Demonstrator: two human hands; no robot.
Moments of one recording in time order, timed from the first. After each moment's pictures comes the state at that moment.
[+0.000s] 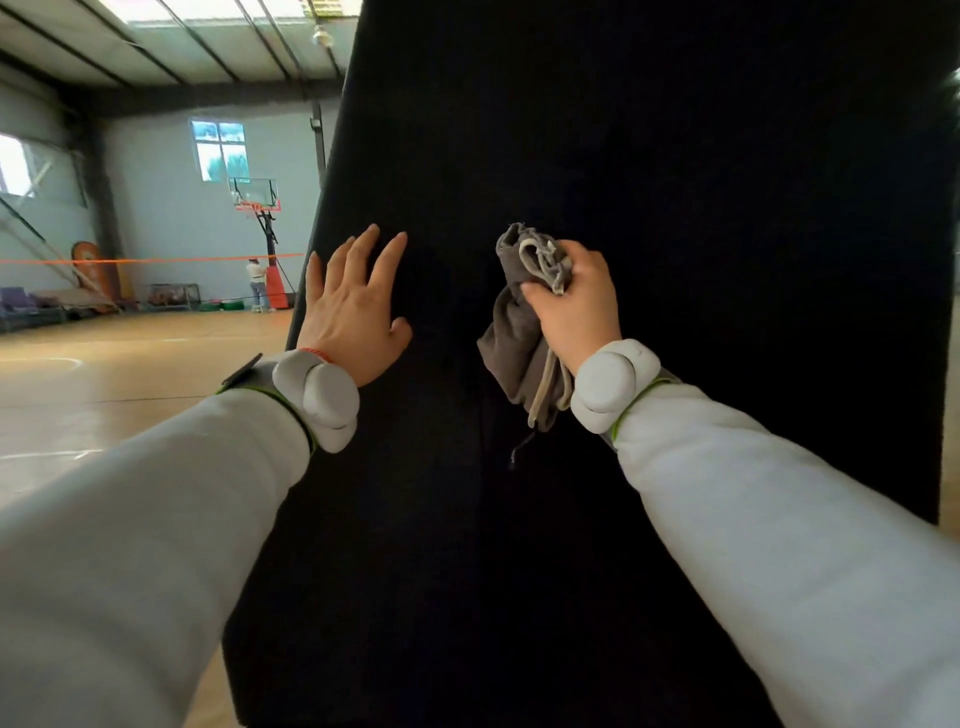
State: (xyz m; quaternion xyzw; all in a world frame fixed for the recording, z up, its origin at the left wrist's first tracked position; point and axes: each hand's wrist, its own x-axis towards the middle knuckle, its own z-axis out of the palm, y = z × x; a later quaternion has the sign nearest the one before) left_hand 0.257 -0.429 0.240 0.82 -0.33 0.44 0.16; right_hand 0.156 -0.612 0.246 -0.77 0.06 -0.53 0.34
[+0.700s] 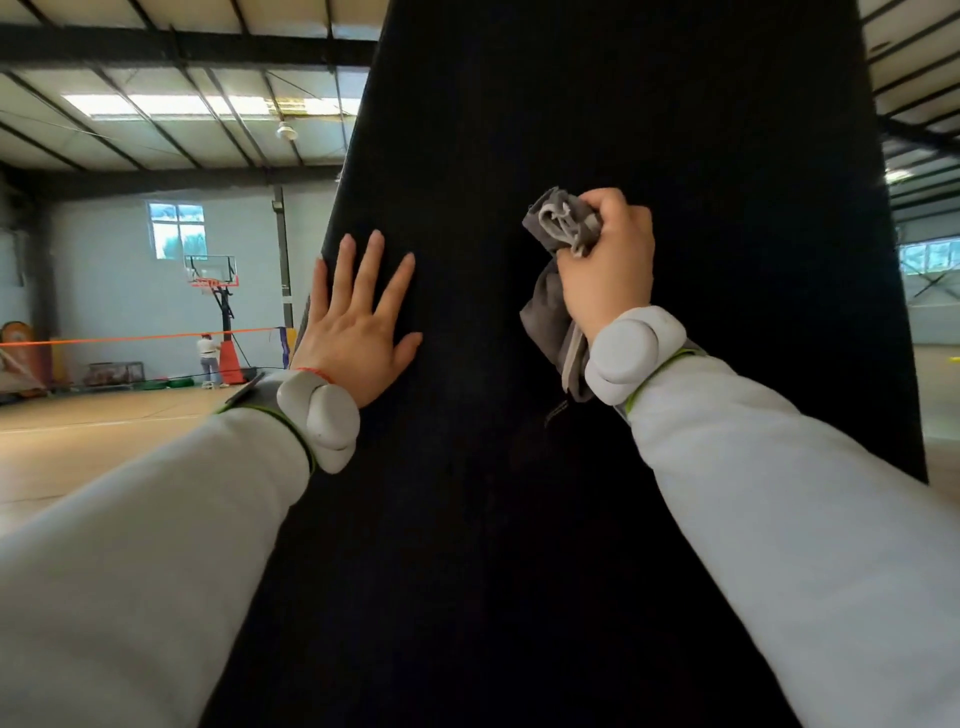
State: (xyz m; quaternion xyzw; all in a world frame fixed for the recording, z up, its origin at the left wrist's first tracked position) left_hand 0.310 -0.452 0.303 0.77 -0.36 0.52 0.09; right_hand 0.176 -0.629 0.346 -0.68 0.12 -0.69 0.21
